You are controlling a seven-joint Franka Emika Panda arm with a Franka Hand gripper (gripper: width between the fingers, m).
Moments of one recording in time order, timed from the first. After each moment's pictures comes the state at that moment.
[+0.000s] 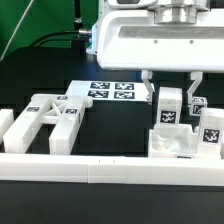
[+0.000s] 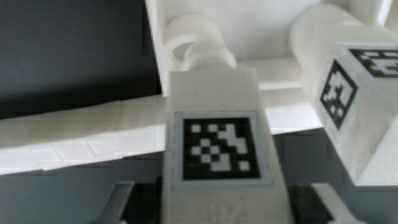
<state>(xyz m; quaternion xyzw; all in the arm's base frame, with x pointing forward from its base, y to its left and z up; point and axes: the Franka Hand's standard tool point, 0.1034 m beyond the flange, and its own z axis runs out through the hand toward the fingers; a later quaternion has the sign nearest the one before) 0.635 0.043 0.097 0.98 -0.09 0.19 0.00</state>
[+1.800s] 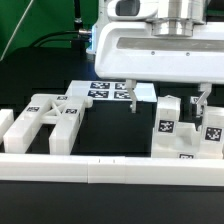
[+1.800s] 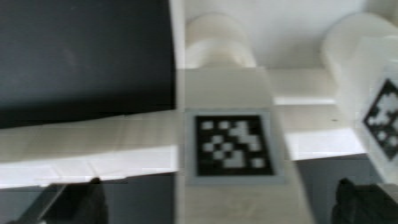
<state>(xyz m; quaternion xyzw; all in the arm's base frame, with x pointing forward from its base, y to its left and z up) 0.632 0.037 0.082 0.98 -0.07 0.19 0.01</state>
